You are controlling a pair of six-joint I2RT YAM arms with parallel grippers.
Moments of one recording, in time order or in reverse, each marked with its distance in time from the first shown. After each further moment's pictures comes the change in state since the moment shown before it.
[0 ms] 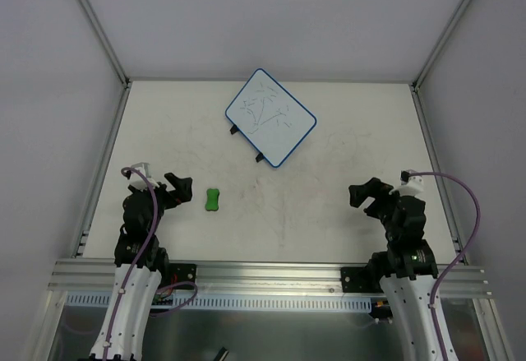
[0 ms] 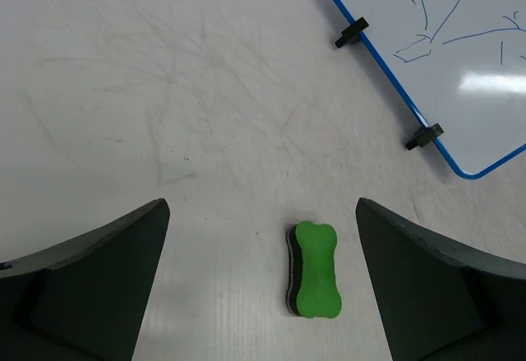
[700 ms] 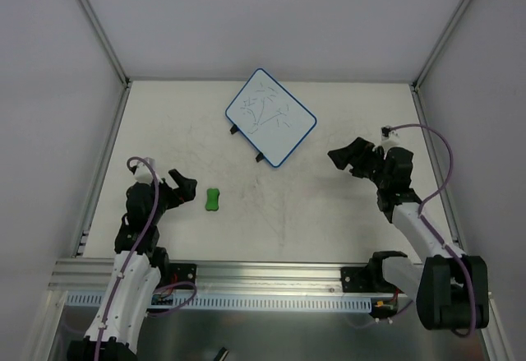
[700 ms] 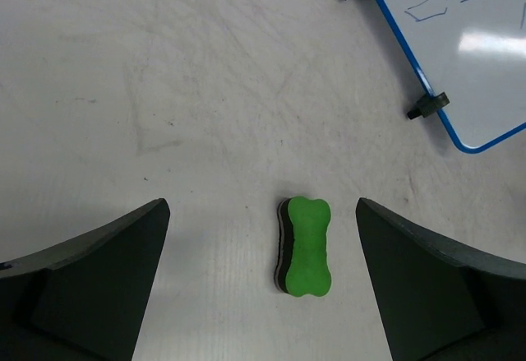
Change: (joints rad) left arm 0.000 0.195 0.047 0.005 0.058 -0.040; right arm -0.037 0.829 0.141 0.719 -0.384 0.092
